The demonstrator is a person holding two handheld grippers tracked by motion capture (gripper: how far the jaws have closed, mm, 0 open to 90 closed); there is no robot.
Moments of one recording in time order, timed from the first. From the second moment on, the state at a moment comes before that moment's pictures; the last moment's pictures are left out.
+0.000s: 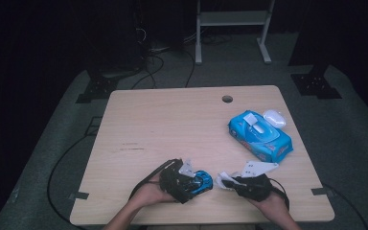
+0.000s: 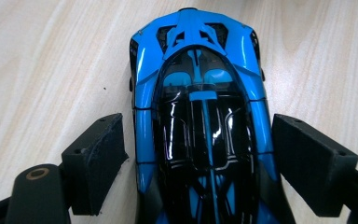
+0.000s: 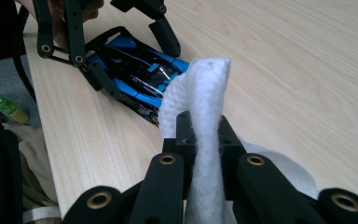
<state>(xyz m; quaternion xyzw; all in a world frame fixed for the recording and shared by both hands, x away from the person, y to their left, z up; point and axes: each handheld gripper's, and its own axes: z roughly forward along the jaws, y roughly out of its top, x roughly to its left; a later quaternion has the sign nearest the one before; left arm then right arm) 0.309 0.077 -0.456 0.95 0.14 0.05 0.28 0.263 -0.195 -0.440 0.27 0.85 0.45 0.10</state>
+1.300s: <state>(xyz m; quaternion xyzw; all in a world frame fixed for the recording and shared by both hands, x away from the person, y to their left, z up) 0.306 0.071 -0.458 0.94 0.13 0.06 0.30 0.263 -0.199 -0.438 0.27 0.83 0.47 0.10</state>
